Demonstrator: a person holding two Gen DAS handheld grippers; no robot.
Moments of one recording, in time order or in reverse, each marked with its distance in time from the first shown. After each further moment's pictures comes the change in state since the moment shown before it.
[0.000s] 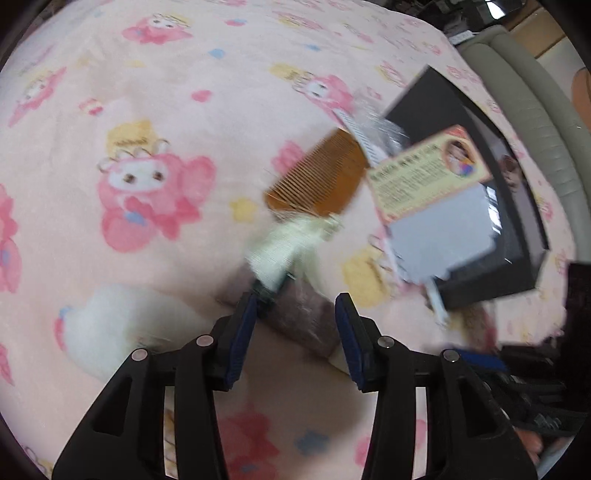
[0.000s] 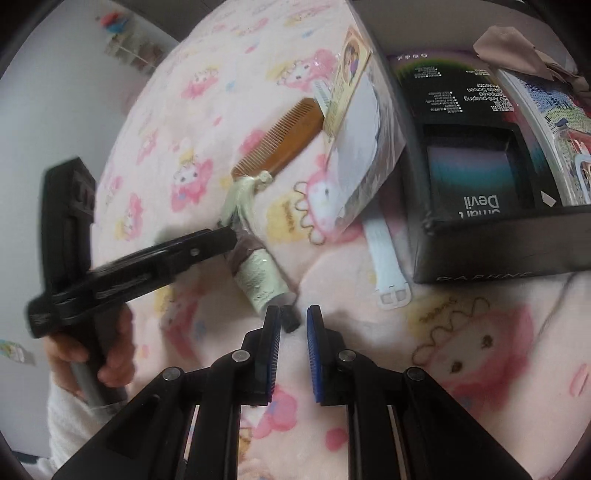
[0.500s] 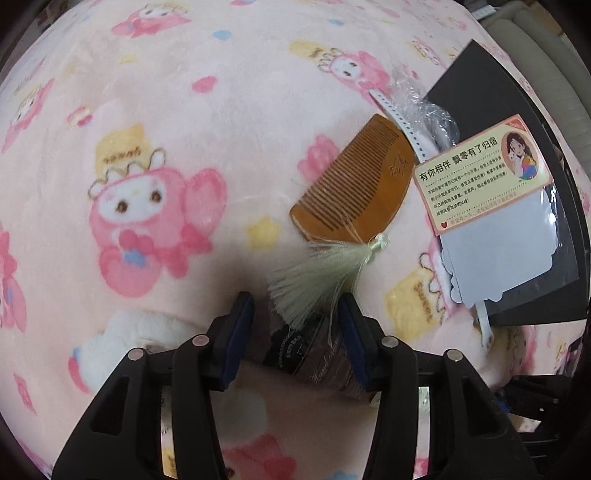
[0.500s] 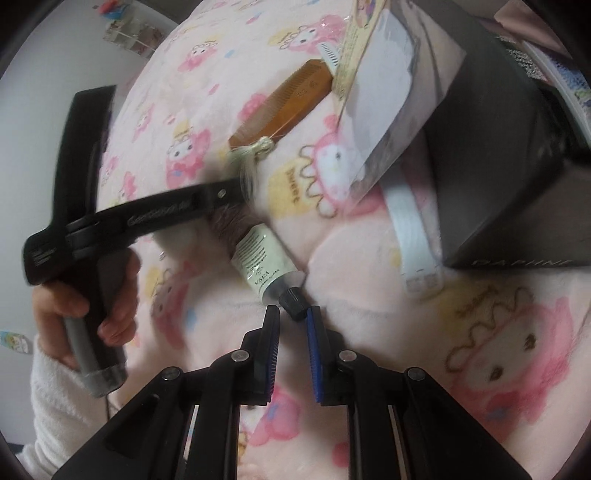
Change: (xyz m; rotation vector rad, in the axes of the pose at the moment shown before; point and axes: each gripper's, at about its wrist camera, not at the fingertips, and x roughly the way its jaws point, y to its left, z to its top) left arm 0.029 -0.001 0.019 0.015 0.100 0.101; right arm 0.018 -0.010 -0.010 -0.017 0.063 -0.026
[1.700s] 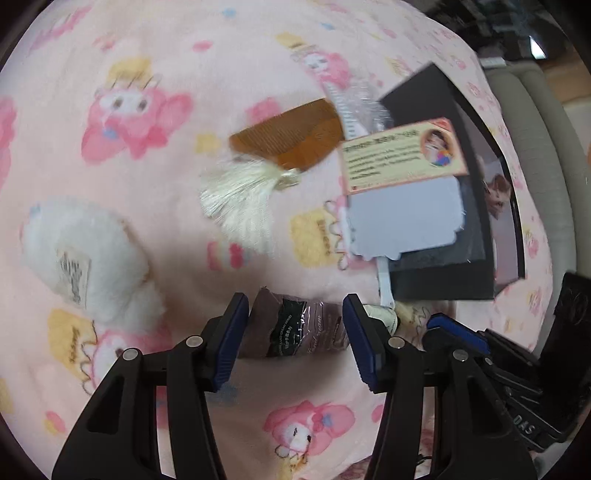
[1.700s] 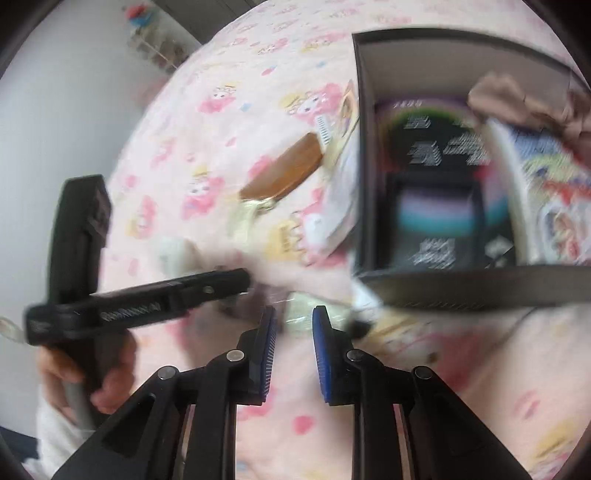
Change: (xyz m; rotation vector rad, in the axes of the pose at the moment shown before) left arm -0.023 0.003 -0.055 -0.243 0.029 -0.220; right arm -0.066 -0.024 0.012 -0.075 -0.112 -0.035
